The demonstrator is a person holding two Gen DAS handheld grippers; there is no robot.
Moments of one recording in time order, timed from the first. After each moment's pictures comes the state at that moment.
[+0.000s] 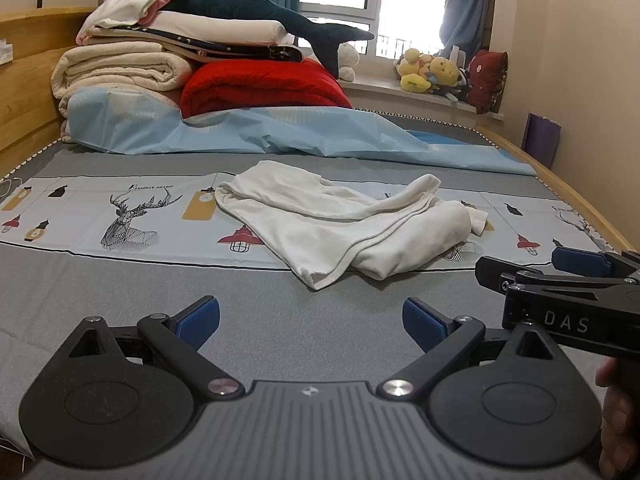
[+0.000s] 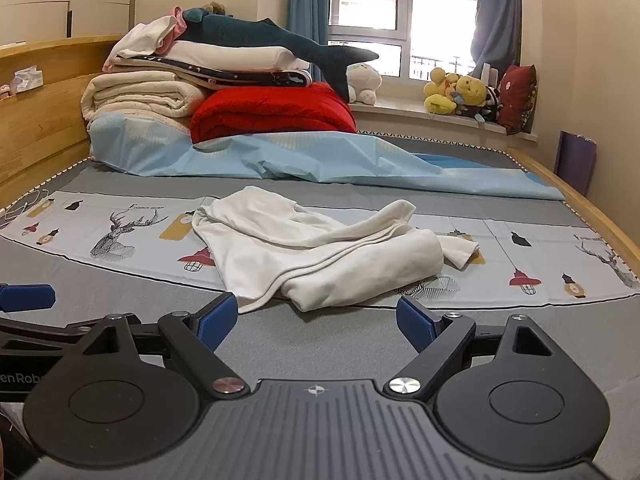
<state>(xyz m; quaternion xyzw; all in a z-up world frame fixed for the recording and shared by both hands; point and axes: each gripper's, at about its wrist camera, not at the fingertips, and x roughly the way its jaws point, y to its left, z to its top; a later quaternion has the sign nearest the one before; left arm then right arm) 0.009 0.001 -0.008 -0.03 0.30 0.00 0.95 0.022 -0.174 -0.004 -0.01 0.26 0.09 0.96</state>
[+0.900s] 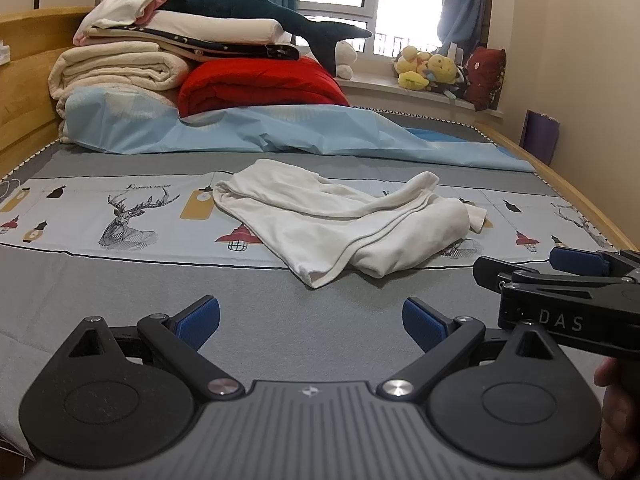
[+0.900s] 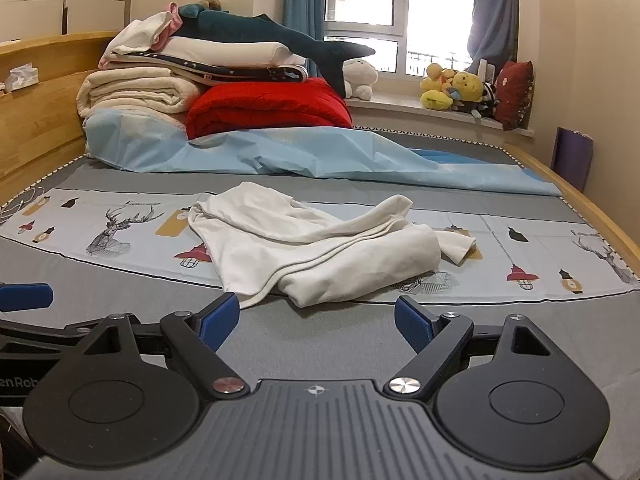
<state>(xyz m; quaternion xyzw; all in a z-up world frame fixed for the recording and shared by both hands) 0.008 0.000 -0.005 -0.03 0.31 0.00 0.95 0.023 -0.175 -0.007 -0.01 0.27 0.08 0.96</state>
